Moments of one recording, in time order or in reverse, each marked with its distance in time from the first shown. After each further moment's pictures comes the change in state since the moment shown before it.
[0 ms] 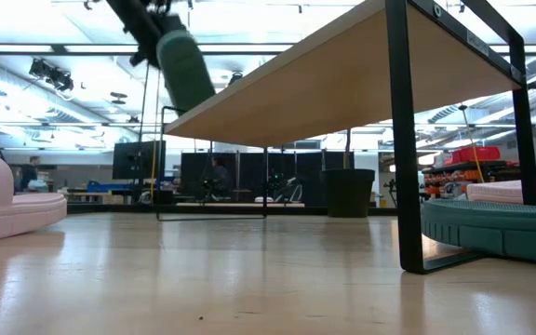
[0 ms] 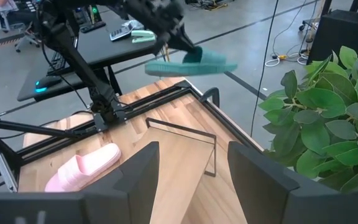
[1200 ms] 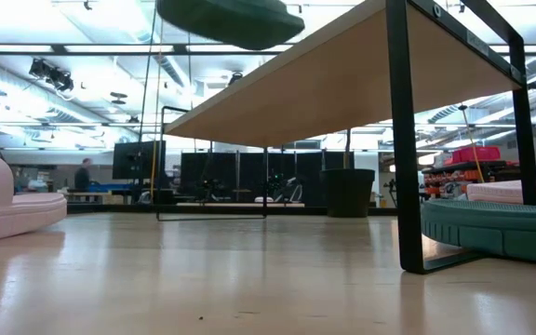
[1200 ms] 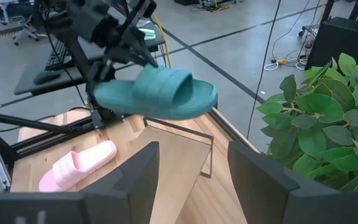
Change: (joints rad) left arm -0.666 -0.005 0.076 0.182 -0.254 0.695; right arm 0.000 0.000 0.000 0.000 0.000 -0.044
